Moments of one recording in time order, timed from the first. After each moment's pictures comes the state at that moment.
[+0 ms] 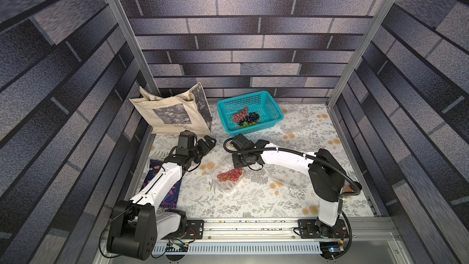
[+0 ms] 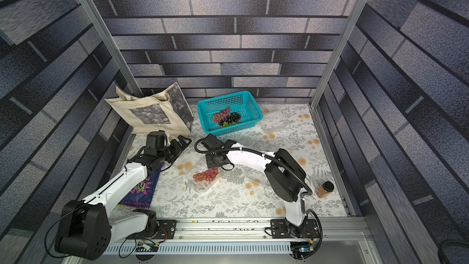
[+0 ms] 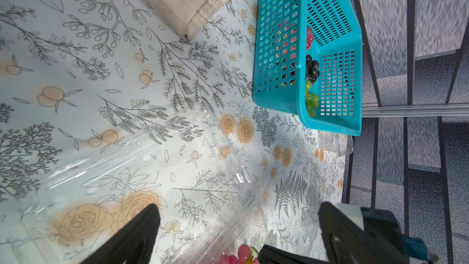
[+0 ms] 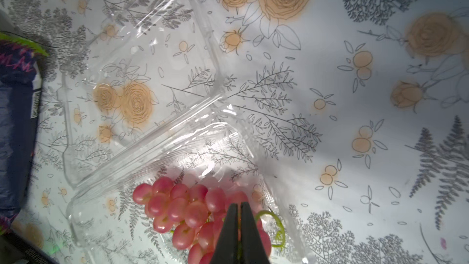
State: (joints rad) left arm -0.16 1.18 0.68 -0.18 0.32 -0.88; right arm 0.94 1.93 1.42 -0.61 0.00 0.62
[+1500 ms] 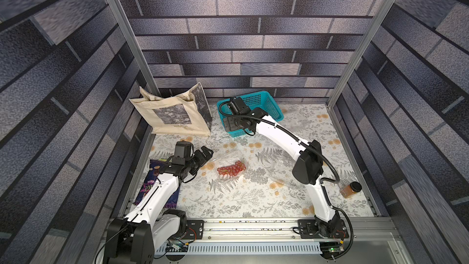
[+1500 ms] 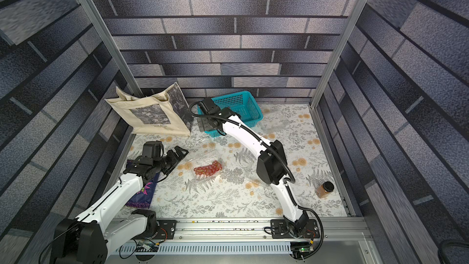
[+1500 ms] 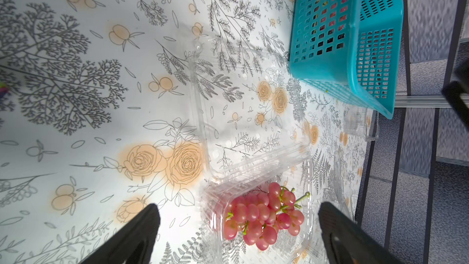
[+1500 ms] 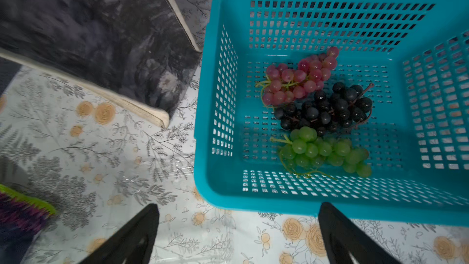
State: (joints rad) left arm -0.14 1.04 0.56 -0.32 0.34 -0.85; right arm 0.81 2.29 2.27 -0.88 0.23 0.29
